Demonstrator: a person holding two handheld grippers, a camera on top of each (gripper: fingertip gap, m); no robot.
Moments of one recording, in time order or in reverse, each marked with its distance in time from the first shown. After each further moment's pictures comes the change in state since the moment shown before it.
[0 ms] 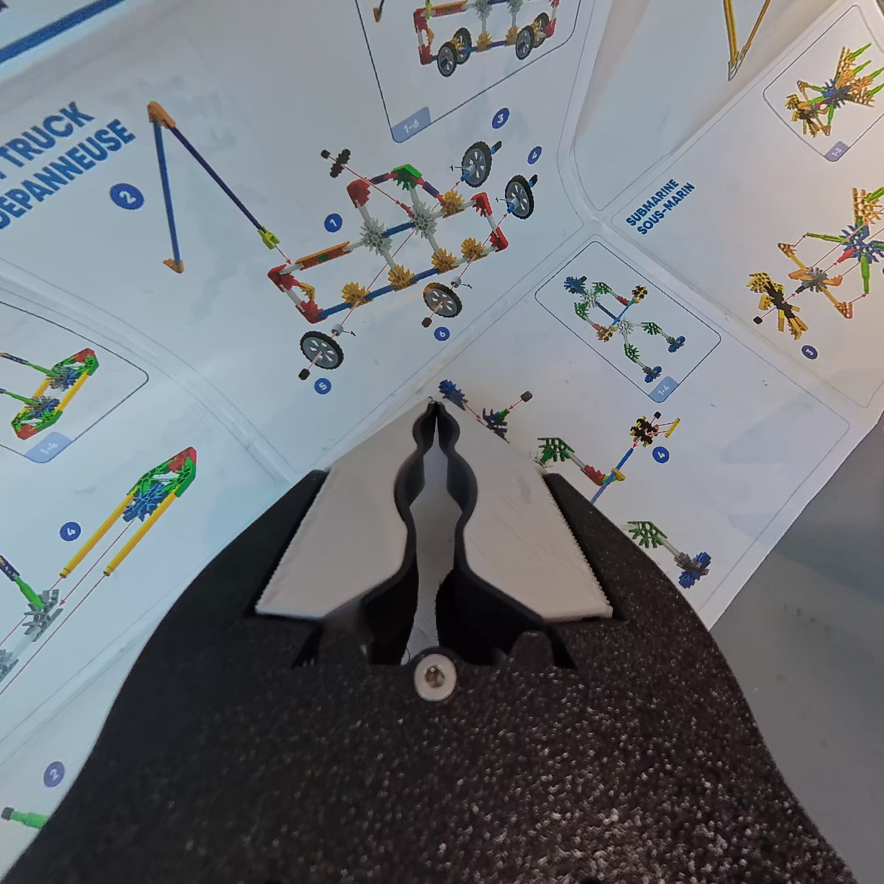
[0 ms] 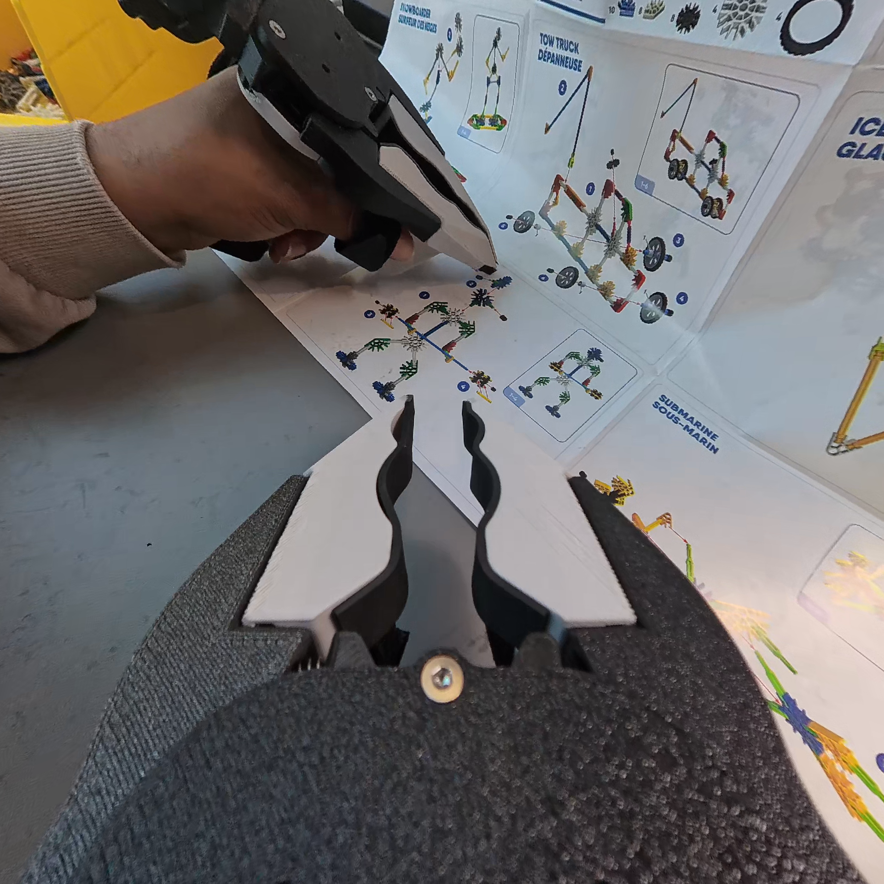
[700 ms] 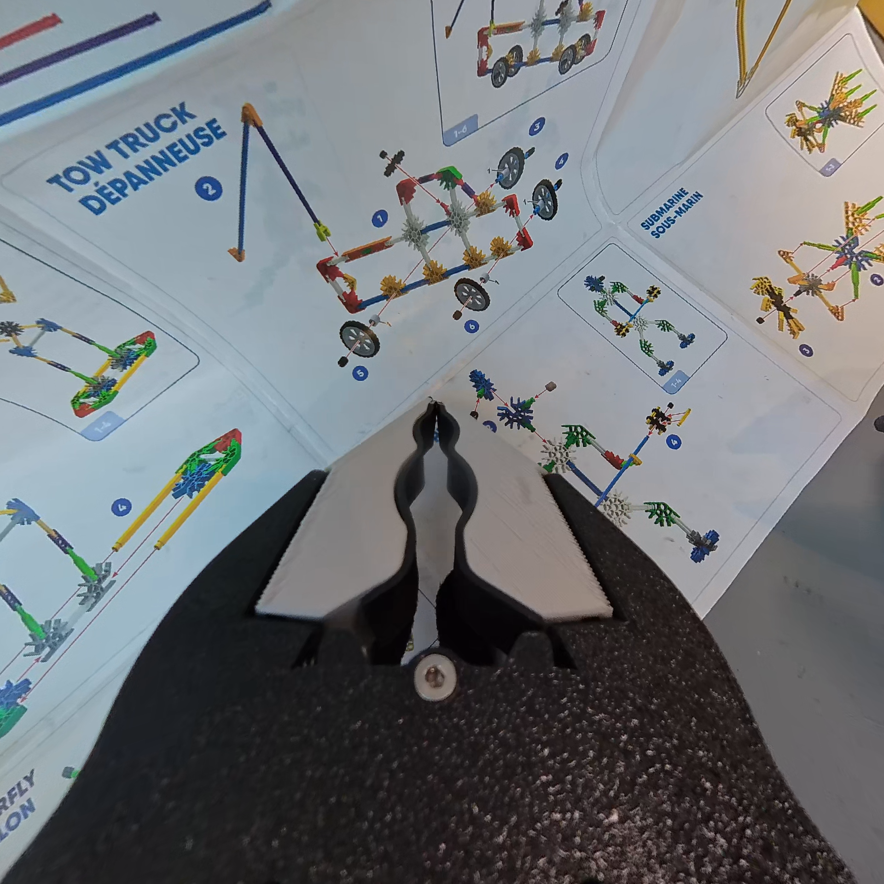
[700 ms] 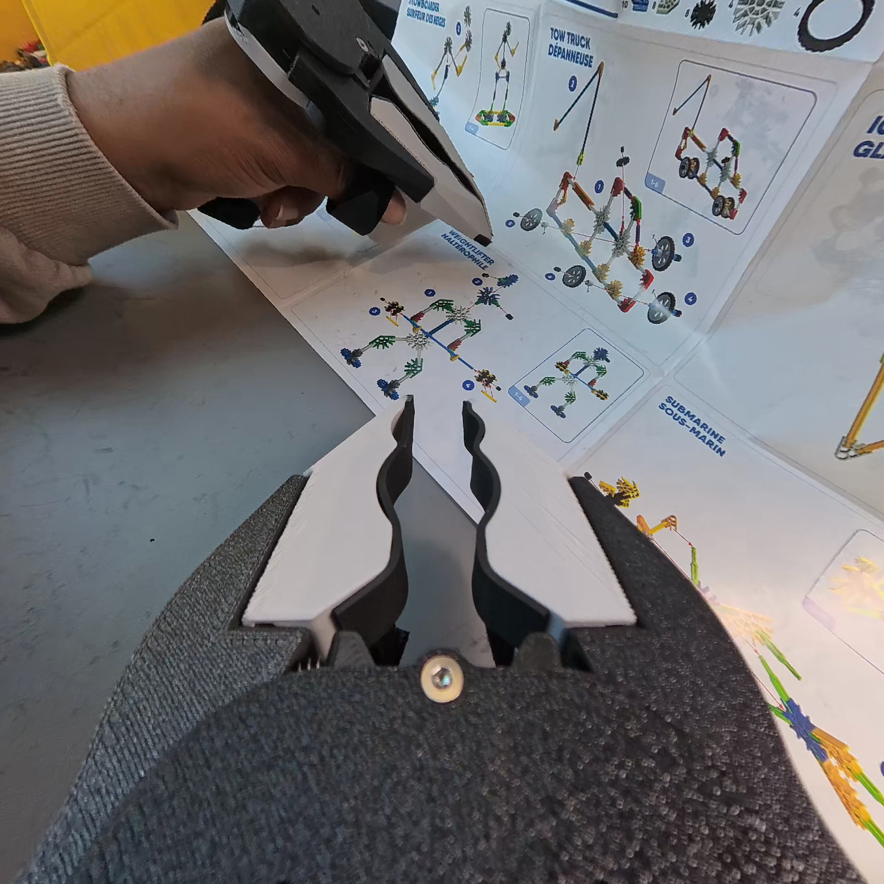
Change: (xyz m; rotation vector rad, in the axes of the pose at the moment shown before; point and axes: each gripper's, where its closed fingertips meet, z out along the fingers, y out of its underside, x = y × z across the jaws) left arm -0.014 0.000 -0.012 -0.001 0.021 -0.029; right arm -0.002 0.001 0.001 -0.006 -0.011 -0.008
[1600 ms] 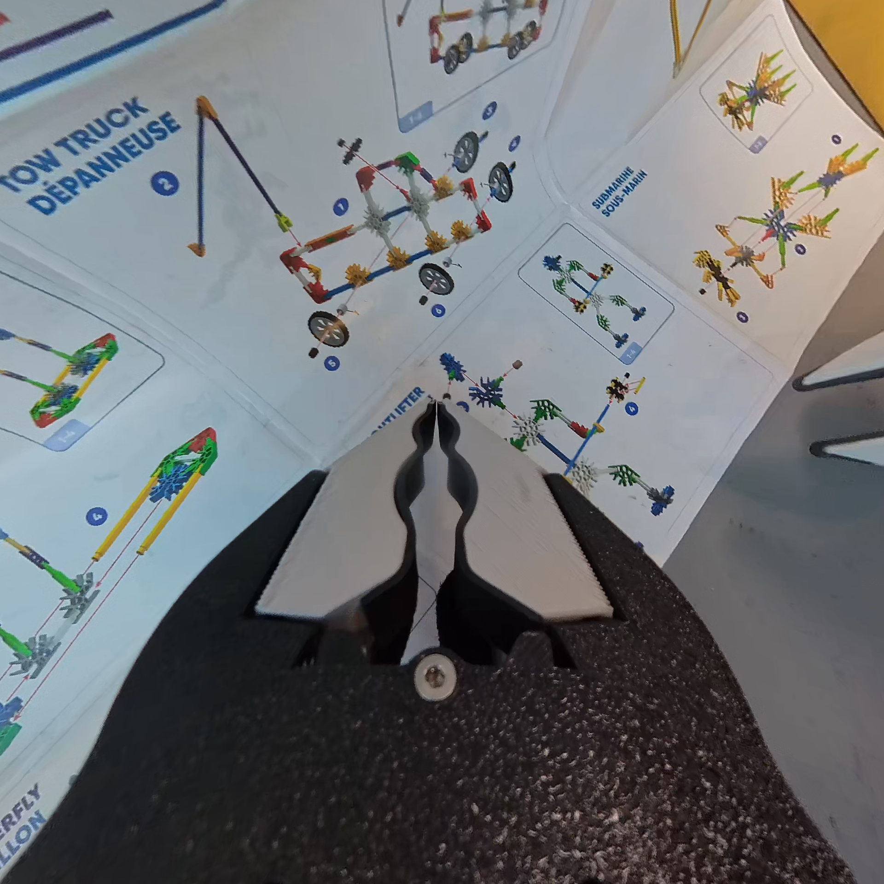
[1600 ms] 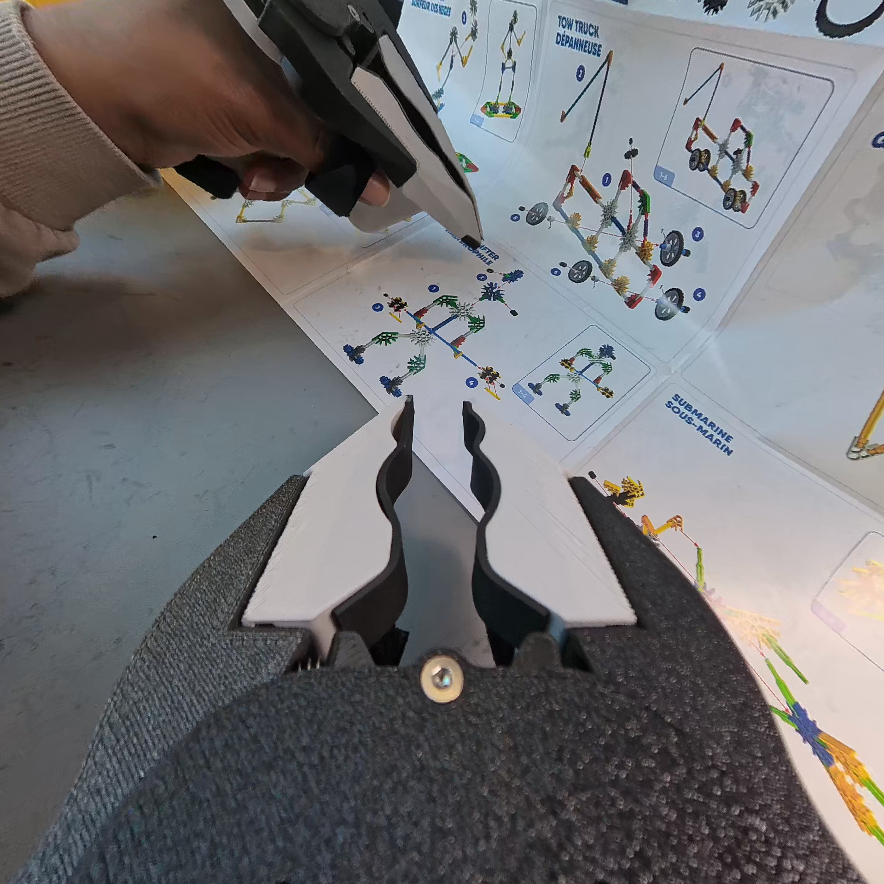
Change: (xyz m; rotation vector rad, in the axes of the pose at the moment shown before) left arm 0.013 0.005 -0.009 -0.059 0.121 0.026; right arm -0.001 0.002 0.001 -0.011 -0.012 0.002
